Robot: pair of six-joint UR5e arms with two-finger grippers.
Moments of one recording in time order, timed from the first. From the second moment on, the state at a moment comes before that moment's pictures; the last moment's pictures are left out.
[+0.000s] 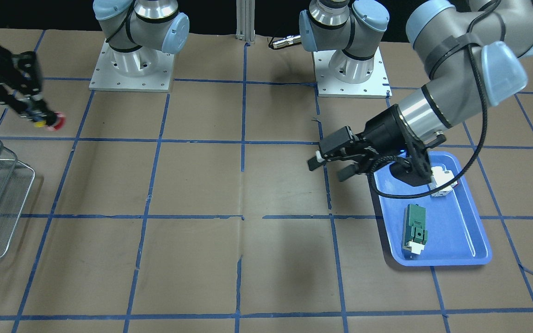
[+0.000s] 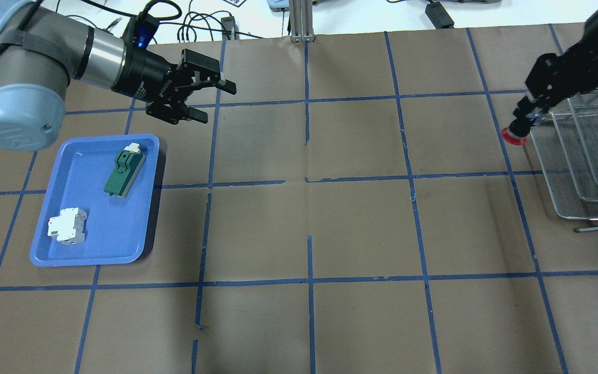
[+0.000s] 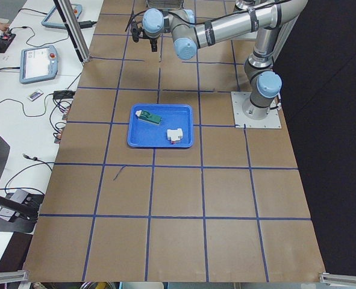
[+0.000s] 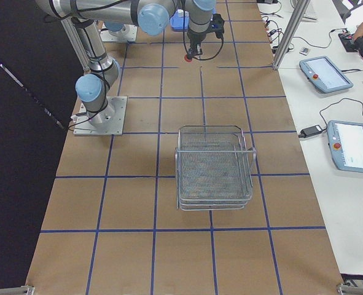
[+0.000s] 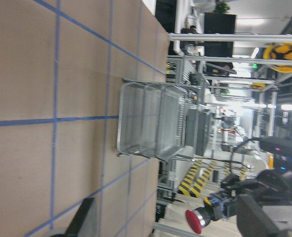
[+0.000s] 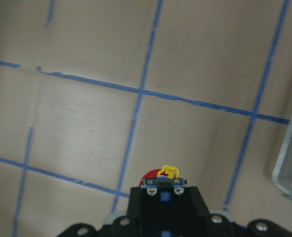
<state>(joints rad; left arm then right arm) -1.42 -1.70 -1.69 -1.32 0.99 0.01 1.21 -1.61 1.53 -1.51 -1.47 -0.55</state>
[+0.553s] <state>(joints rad) -1.46 -1.63 -1.48 -1.60 1.52 0.00 1.00 -1.60 1.60 -1.78 -1.57 -0.56</state>
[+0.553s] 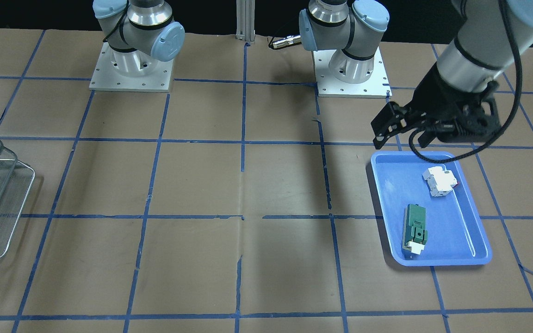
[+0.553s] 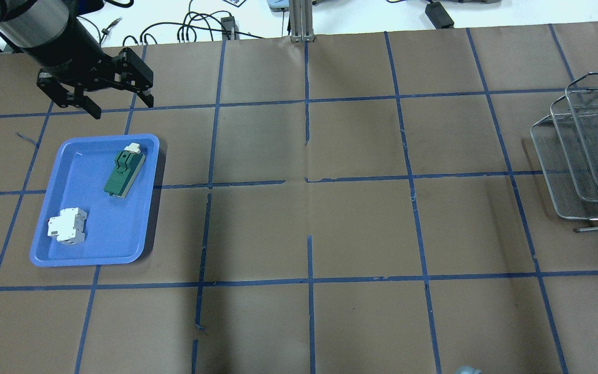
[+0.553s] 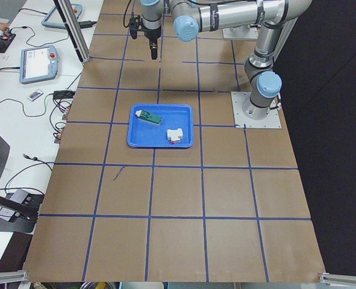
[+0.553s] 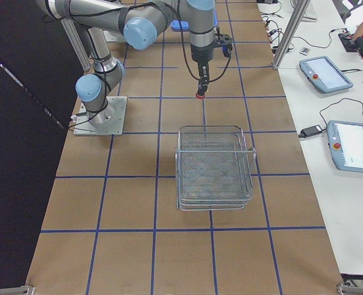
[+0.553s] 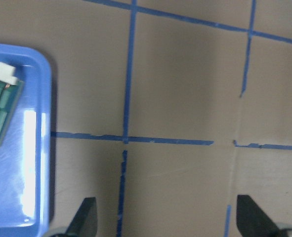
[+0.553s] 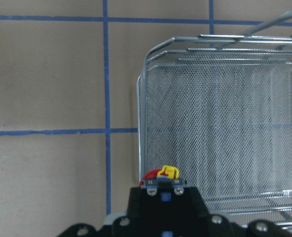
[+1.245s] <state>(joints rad) -1.58 -1.60 -1.47 -1.66 1.58 -0.02 0.83 -1.51 1.77 -2.06 -1.40 -0.75</state>
